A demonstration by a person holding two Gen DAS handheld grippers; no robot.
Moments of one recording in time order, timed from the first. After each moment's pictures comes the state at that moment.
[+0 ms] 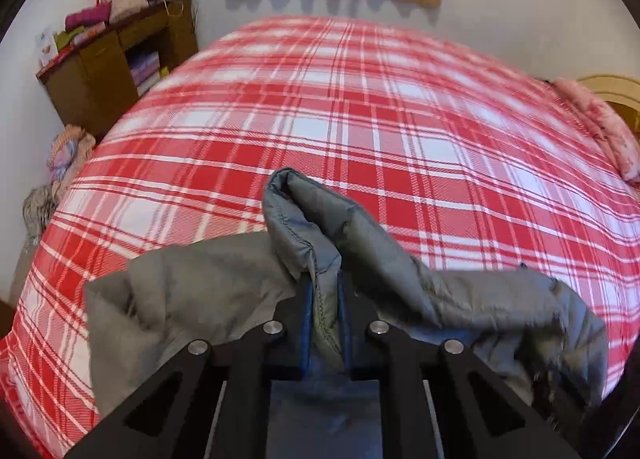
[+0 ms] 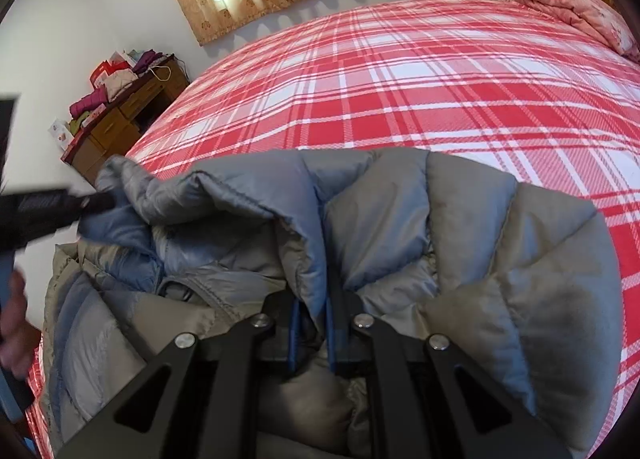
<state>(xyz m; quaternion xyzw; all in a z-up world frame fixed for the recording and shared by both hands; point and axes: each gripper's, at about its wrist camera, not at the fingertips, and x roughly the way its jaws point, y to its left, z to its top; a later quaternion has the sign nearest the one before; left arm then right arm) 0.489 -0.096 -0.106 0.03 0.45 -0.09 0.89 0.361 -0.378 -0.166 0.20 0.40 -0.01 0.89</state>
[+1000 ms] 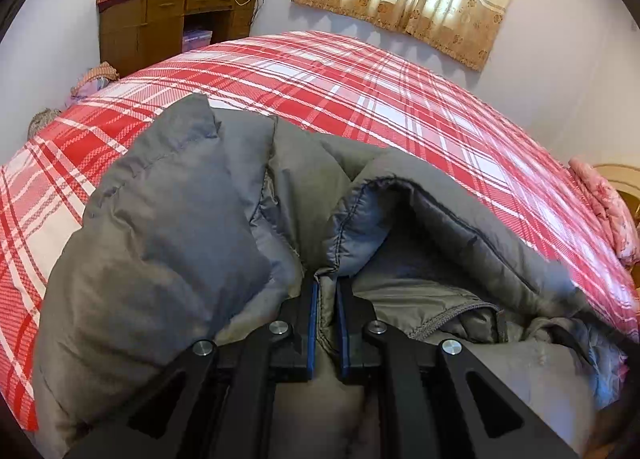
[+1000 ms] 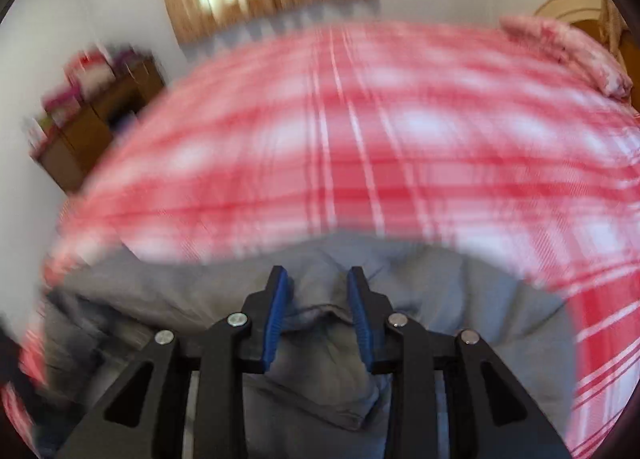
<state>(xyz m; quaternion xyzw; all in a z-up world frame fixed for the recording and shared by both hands) 0.450 -0.016 -0.179 -0.13 0.40 -0.06 0.90 0.403 -0.333 -0.159 0.12 0.43 -0.07 0.89</state>
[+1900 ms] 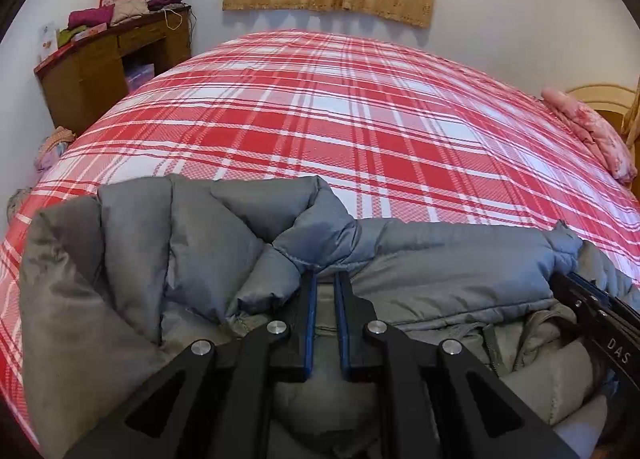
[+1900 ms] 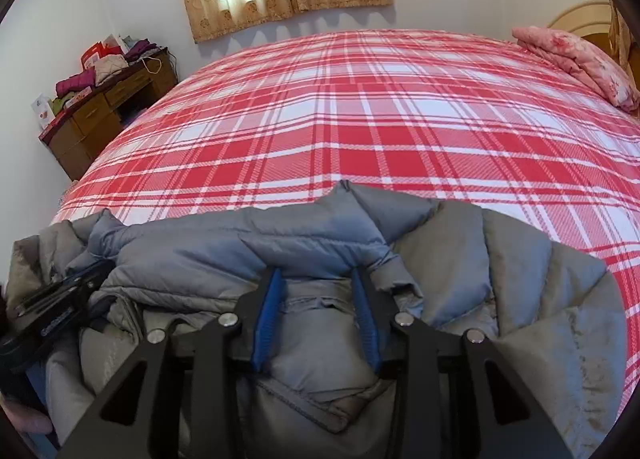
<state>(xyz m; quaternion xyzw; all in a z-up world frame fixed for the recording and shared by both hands) 0.482 -0.059 -0.170 0.00 0.41 -0.12 0.90 0.391 -0.333 -0.158 0.12 0.39 -0.06 0.91</state>
